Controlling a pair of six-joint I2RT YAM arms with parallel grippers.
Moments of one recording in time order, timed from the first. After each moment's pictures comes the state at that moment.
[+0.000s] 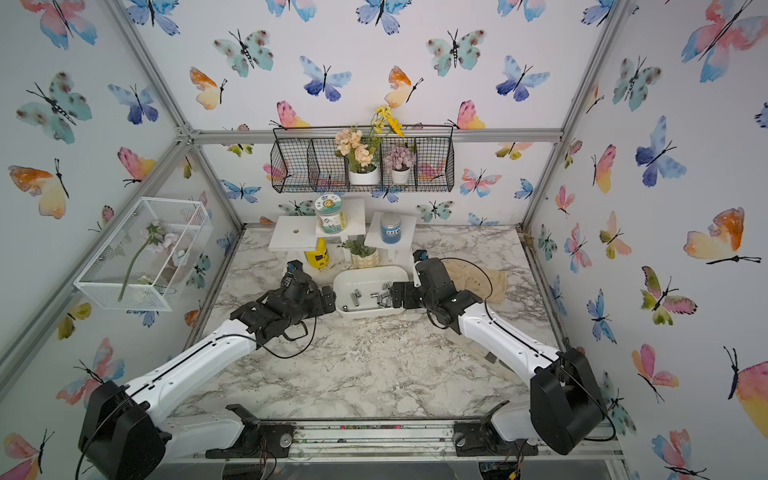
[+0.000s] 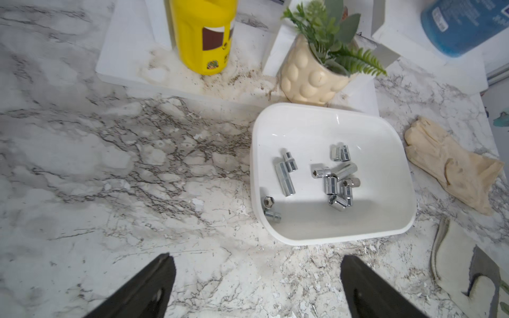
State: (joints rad) left arm -0.55 1.19 0.88 -0.46 -0.24 -0.63; right arm 0.59 1.39 0.98 -0.29 0.03 0.38
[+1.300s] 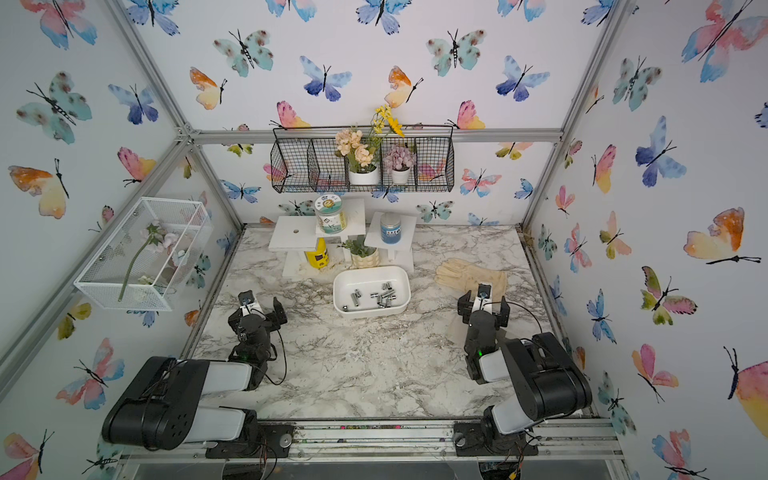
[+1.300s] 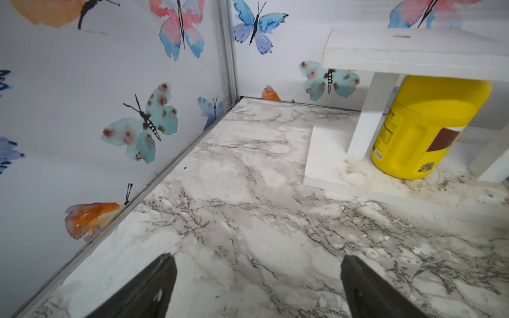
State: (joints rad) left arm -0.14 1.42 0.16 1.02 -0.44 -0.09; right arm 0.20 1.54 0.20 1.20 0.49 -0.07
